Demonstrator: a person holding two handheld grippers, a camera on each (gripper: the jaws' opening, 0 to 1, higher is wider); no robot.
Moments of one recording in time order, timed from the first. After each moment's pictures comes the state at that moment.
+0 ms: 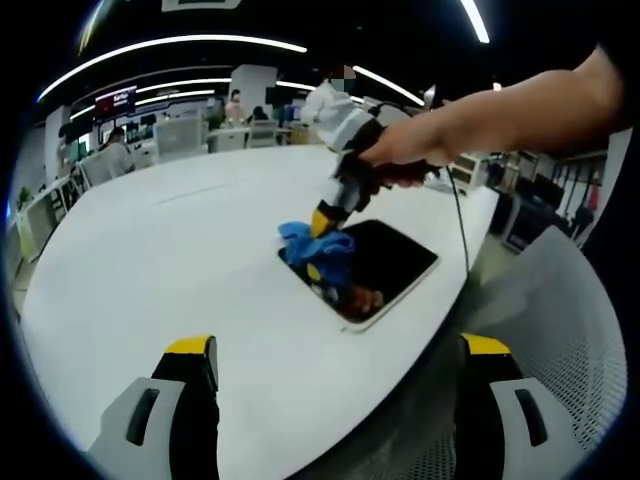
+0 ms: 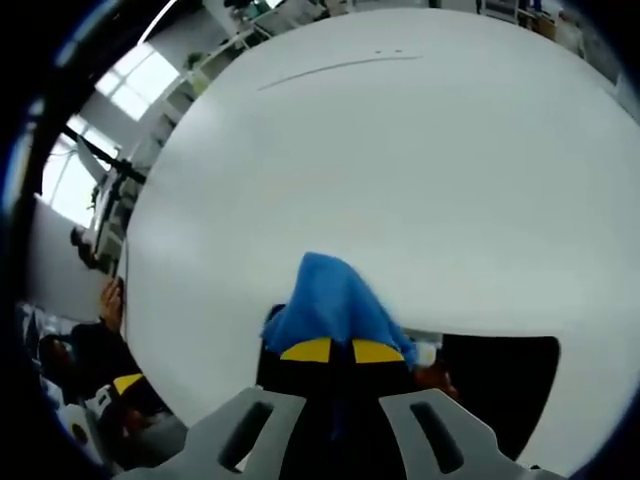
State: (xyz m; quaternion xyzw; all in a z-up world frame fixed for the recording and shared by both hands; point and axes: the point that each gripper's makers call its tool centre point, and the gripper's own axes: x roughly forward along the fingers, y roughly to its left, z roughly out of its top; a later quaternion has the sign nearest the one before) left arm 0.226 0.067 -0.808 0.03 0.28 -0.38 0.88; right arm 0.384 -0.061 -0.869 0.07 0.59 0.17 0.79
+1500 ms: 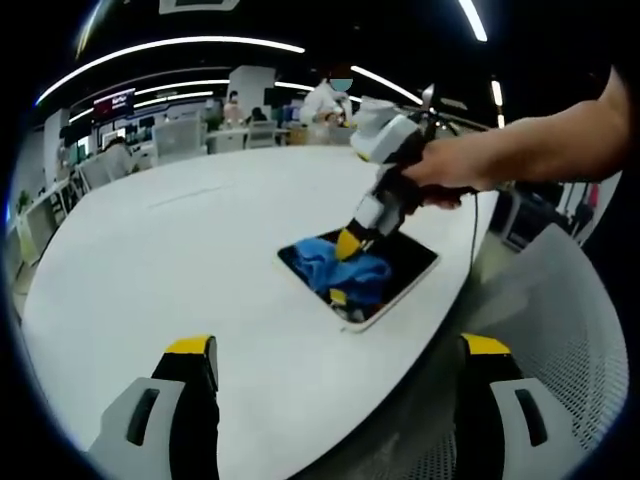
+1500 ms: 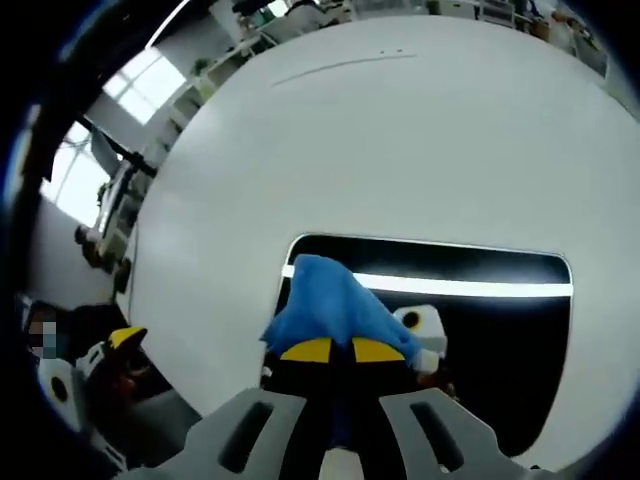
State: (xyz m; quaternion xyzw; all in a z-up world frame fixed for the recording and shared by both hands) left arm 0.225 0.066 -0.807 0.04 0.28 -0.38 0.88; right arm 0.323 -0.053 -0.870 0.08 0.57 0.18 0.80
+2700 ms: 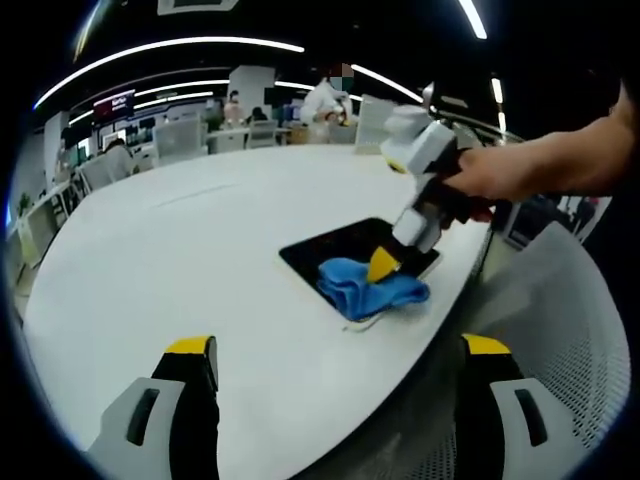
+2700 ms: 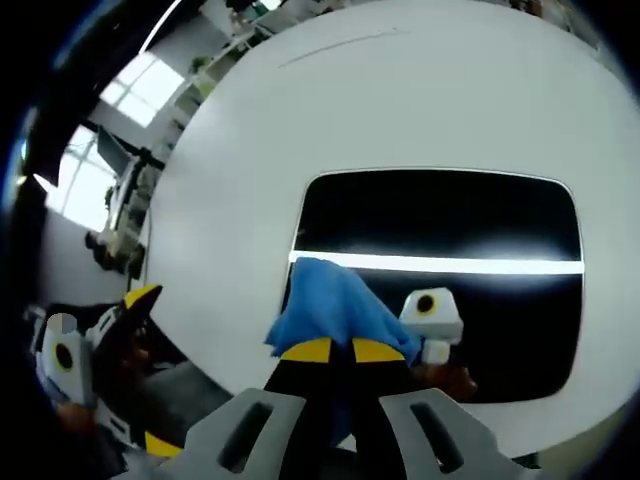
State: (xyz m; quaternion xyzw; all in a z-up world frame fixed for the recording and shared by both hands) left arm 0.226 0.068 -0.808 0.04 0.28 -0.38 0.88; right arm 0.271 -0.048 -0.870 0.11 0.59 0.18 0.78
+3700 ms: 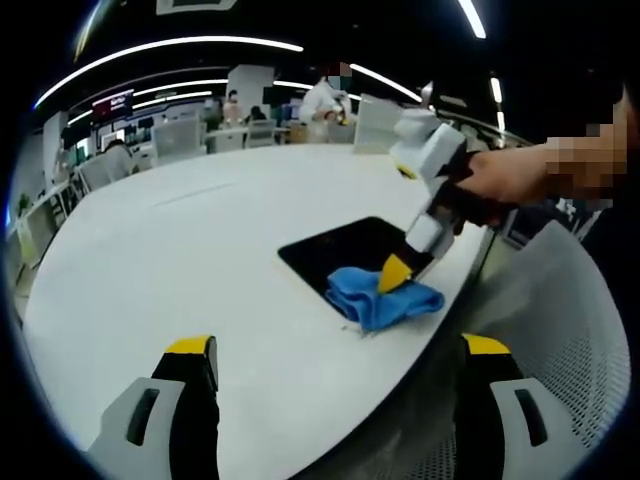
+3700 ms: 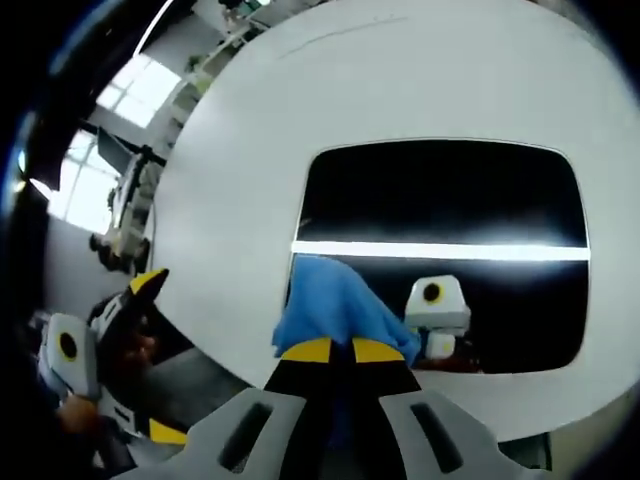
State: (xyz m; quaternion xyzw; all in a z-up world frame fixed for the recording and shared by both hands) left arm 0.225 0.067 -0.808 0.04 0.28 -0.38 0.88; right arm 0.253 -0.045 -0.871 0.12 0.61 0.19 0.76
